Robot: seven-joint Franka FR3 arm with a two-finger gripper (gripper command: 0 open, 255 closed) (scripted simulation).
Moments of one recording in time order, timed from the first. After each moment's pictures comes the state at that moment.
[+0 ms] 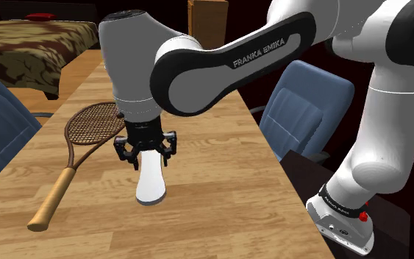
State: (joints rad) arm 0.04 0.31 0.85 -1.73 -0.23 1.94 1.54
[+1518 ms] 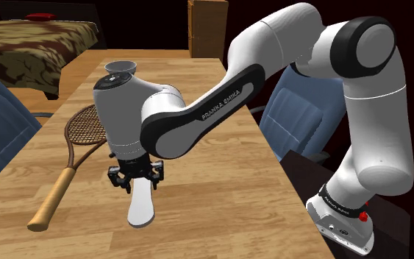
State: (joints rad) arm 0.17 0.55 0.76 -1.68 -0.41 2.08 1.64
